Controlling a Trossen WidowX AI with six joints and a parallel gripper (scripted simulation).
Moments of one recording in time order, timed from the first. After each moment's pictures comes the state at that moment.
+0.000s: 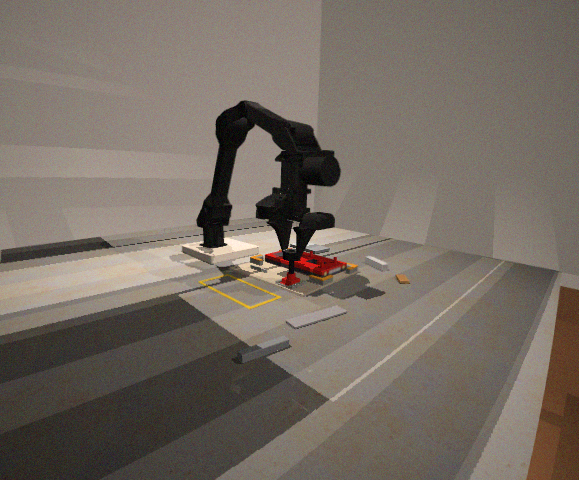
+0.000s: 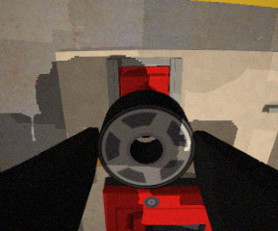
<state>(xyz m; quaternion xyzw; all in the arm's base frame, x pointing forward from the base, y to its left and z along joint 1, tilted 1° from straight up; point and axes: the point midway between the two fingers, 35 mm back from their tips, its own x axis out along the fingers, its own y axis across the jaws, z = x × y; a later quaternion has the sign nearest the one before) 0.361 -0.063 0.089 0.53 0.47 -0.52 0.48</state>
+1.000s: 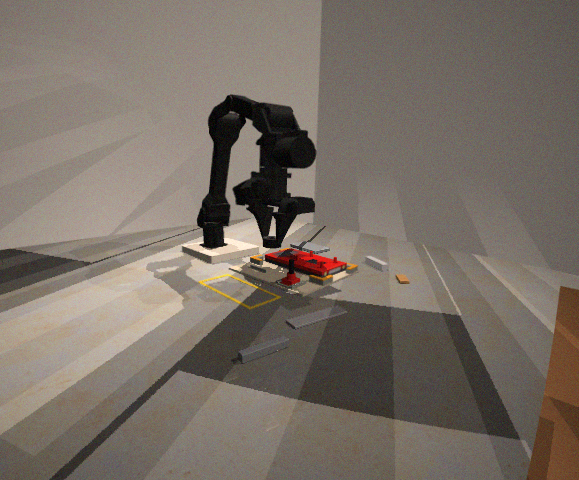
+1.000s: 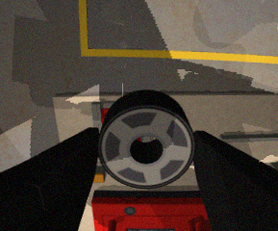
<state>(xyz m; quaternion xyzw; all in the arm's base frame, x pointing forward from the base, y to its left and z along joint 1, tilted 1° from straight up) 0.339 -0.105 0.121 0.52 0.47 -0.52 0.48</state>
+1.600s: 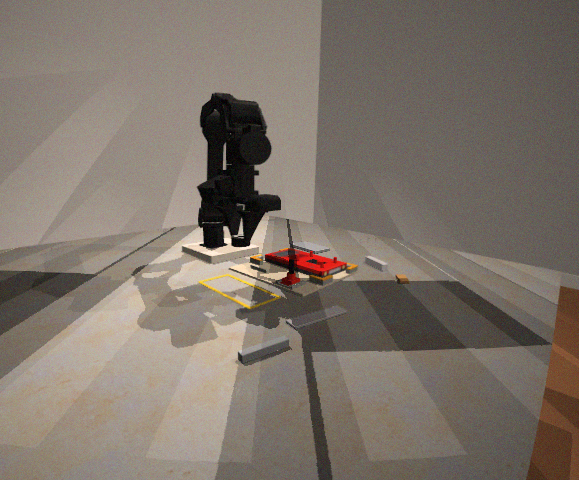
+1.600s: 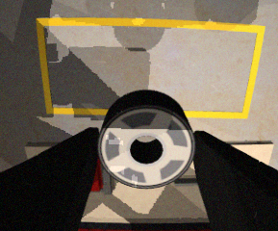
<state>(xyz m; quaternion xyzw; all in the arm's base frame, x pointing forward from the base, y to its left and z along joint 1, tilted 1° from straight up) 0.296 -0.157 0.124 0.52 0.47 -0.52 0.48</state>
